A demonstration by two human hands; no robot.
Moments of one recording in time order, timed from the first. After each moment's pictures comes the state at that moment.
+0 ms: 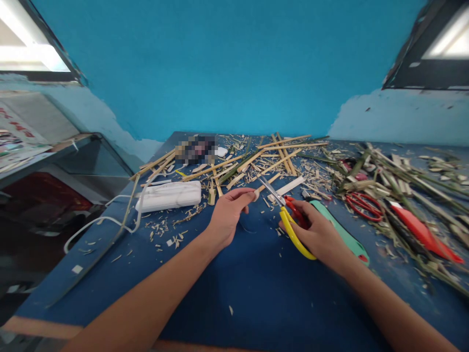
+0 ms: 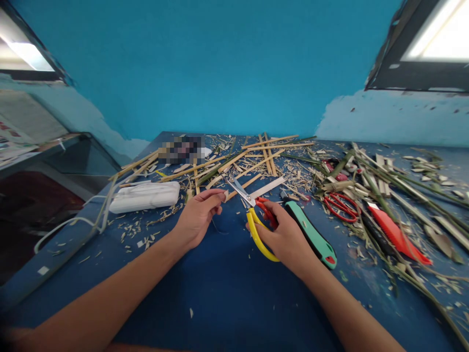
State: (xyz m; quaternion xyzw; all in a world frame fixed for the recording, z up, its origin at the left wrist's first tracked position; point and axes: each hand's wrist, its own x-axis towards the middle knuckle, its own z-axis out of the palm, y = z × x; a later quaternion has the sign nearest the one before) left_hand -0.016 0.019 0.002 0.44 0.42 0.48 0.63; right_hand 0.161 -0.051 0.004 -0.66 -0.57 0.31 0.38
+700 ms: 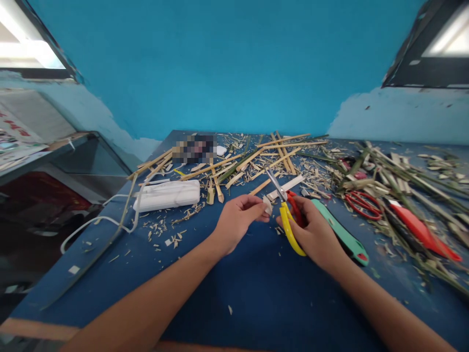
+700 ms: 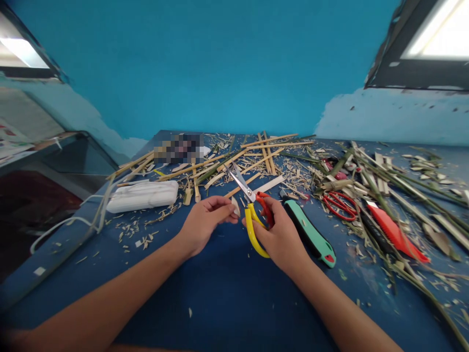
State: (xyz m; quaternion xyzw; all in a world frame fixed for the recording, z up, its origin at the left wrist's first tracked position) left_hand -0.007 0.001 0.005 0.47 0.40 0.41 0.68; right_hand 0.160 -0.046 -0.022 -0.64 -0.55 0.30 0.45
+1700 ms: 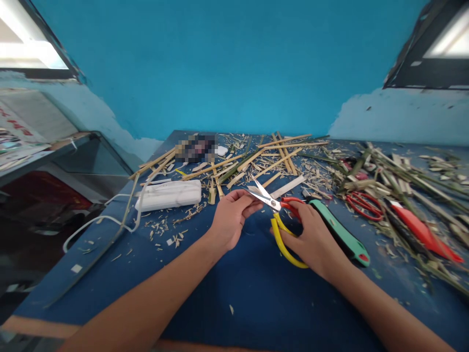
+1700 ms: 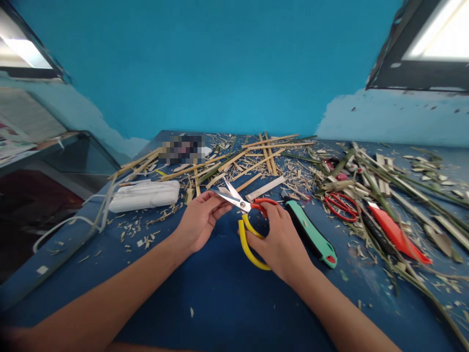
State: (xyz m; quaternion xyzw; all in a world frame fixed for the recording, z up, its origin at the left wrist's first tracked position) left_hand -0.008 0.006 0.009 0.32 0.36 0.51 0.71; right_hand 0.155 -0.056 -0.009 -0.66 -0.68 0.12 0.31
